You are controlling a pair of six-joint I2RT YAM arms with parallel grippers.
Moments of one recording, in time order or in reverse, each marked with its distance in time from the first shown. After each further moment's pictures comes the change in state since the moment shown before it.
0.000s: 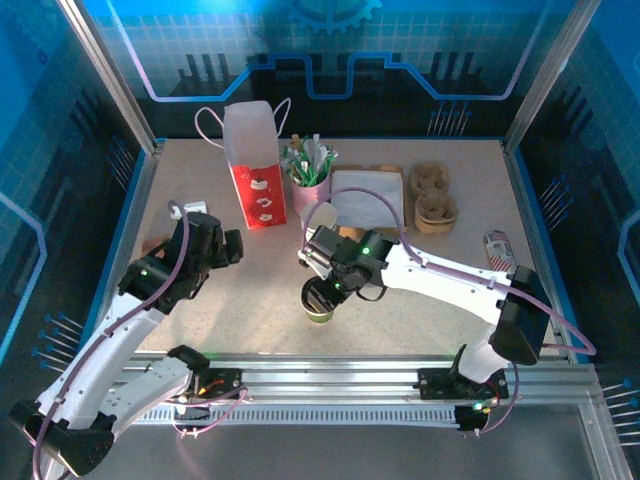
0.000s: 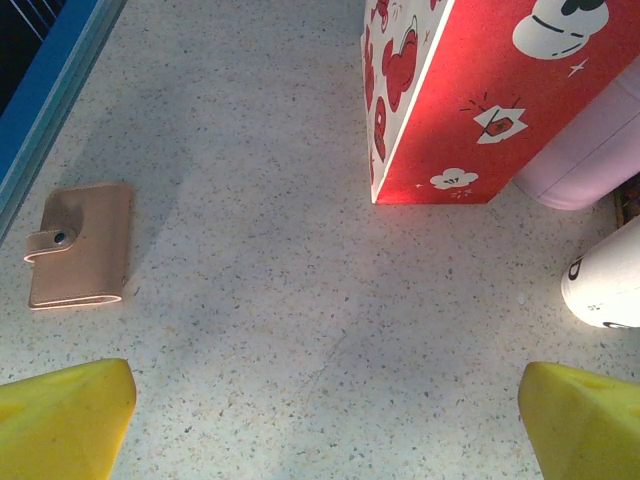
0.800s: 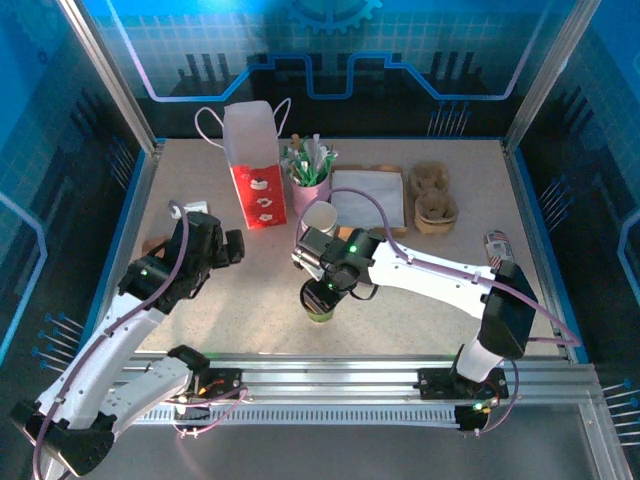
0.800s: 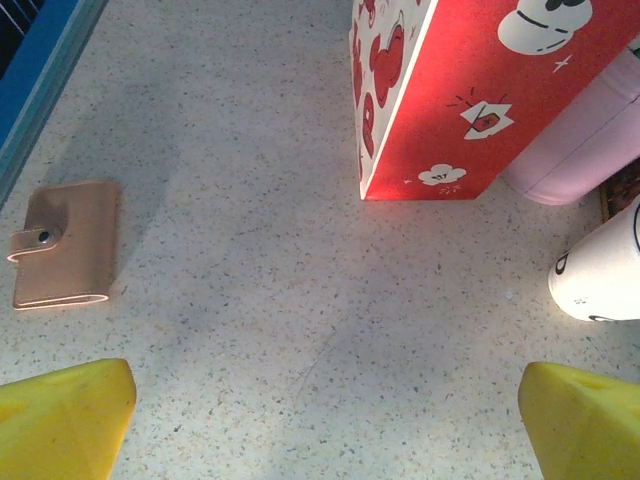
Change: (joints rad) left arm 0.000 0.003 -0.001 0.004 0.027 0.000; right arm 0.014 0.075 0.064 -0.053 0.030 0.004
